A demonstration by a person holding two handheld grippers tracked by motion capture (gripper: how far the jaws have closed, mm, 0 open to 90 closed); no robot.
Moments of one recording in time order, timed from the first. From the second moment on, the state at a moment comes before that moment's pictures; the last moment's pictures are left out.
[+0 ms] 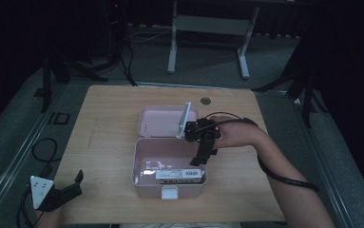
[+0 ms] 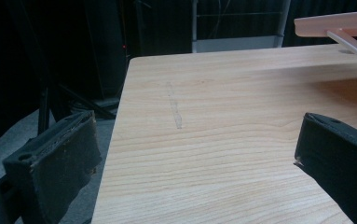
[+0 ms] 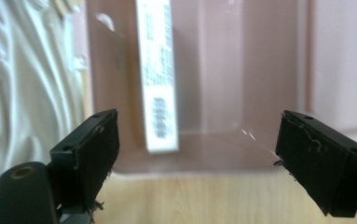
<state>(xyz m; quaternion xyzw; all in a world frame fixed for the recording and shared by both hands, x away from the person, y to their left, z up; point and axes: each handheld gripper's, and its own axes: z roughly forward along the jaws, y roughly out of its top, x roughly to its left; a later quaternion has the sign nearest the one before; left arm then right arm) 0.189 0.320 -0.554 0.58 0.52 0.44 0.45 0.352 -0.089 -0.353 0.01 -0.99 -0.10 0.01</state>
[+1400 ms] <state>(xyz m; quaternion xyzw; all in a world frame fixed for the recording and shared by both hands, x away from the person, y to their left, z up) 0.189 0.320 -0.554 0.58 0.52 0.43 0.45 0.404 -0.265 -0.484 -0.25 -0.91 -0.28 -0.17</state>
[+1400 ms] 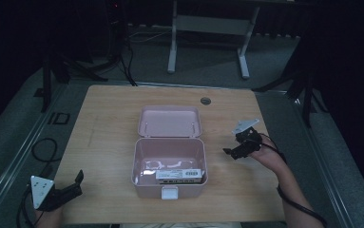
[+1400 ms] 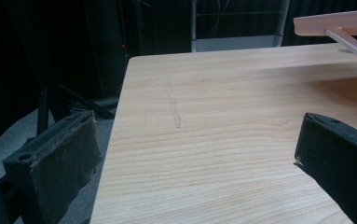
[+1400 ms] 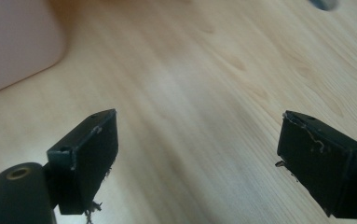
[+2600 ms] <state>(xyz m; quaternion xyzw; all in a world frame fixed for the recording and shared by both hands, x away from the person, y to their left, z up) 0.189 0.321 -0.554 0.58 0.52 0.43 0.45 0.389 -0.350 -0.544 -0.53 -0.69 -0.40 -0.29</state>
